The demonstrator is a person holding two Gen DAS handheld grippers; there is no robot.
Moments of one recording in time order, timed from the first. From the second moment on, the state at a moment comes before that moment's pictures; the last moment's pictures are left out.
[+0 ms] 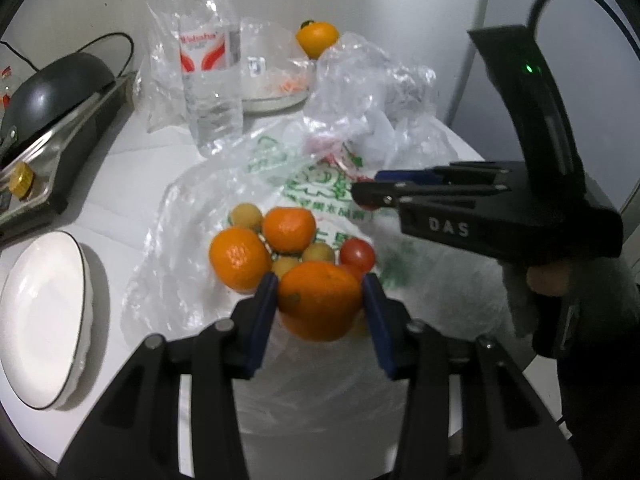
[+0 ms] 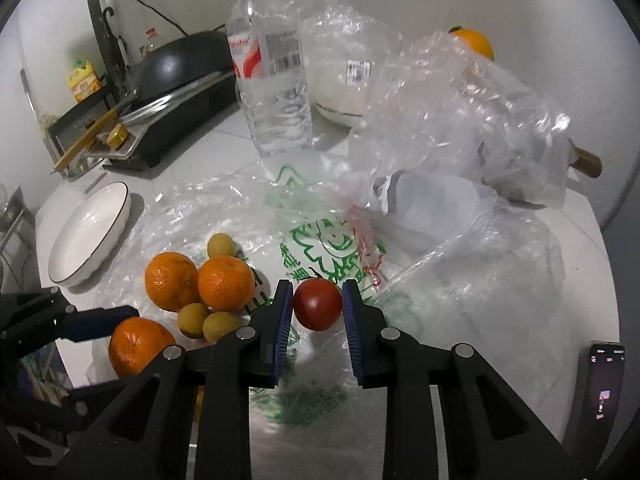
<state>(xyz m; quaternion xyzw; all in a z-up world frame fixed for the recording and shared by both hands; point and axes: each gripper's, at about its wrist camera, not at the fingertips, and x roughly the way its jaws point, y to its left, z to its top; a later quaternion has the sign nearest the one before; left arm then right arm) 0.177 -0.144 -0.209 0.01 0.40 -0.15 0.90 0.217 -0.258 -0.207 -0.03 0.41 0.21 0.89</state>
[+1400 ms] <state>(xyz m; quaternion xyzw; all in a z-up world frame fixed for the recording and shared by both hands) 0.110 -0.049 -0.128 0.03 0.26 -0.14 0.95 0.115 -0.200 -0.122 -0.04 0.31 0.18 0.93</state>
